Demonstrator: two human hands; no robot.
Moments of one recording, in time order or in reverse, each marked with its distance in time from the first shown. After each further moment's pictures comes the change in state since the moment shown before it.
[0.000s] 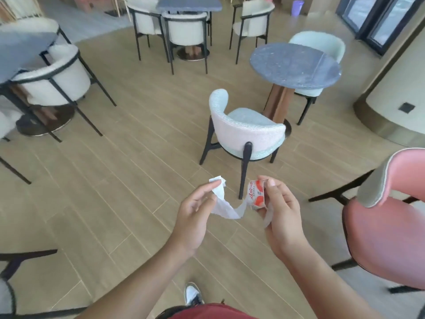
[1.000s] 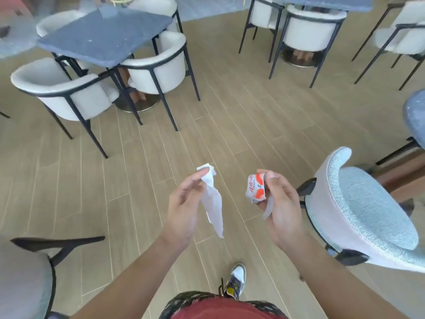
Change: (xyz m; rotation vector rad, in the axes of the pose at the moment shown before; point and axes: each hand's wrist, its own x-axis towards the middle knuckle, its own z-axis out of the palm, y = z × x) left_hand 0.358 0.060 -0.314 -0.167 0.579 0.062; right_hand 0.378 0.050 0.410 -0.123 -0.388 0.225
